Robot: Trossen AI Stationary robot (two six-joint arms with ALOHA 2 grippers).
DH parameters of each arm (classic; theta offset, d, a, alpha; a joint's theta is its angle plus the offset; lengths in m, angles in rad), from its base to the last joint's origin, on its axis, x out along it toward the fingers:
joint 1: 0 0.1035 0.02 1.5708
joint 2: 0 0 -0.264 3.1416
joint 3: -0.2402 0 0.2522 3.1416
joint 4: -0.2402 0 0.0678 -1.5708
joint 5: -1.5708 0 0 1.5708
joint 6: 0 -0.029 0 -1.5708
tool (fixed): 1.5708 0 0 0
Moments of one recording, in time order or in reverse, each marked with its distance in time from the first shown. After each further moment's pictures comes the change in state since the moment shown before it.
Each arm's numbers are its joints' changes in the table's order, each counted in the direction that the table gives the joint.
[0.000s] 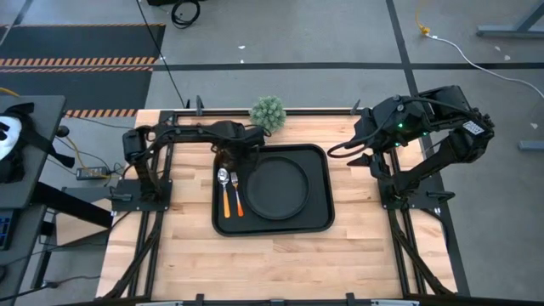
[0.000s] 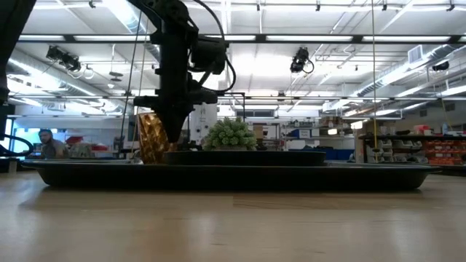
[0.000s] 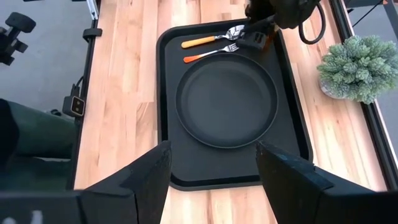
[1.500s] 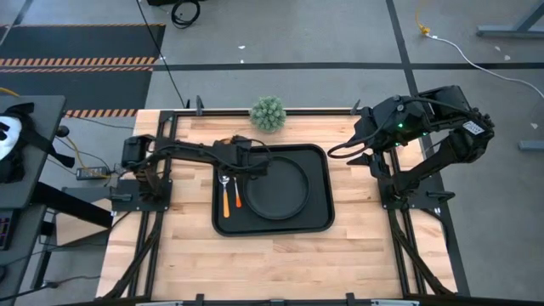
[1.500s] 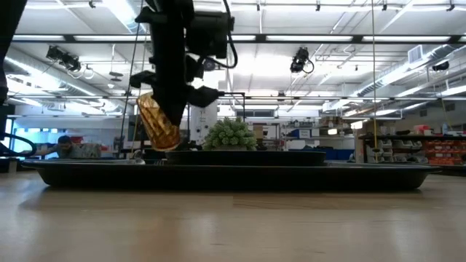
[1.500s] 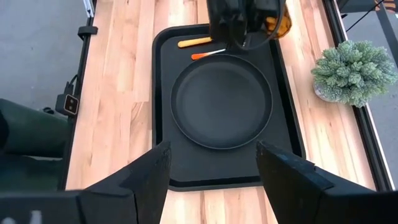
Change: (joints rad) left arm -0.229 0.021 0.012 -0.031 0.630 0.238; right arm 0.000 0.000 0.000 0.000 -0.026 0.024
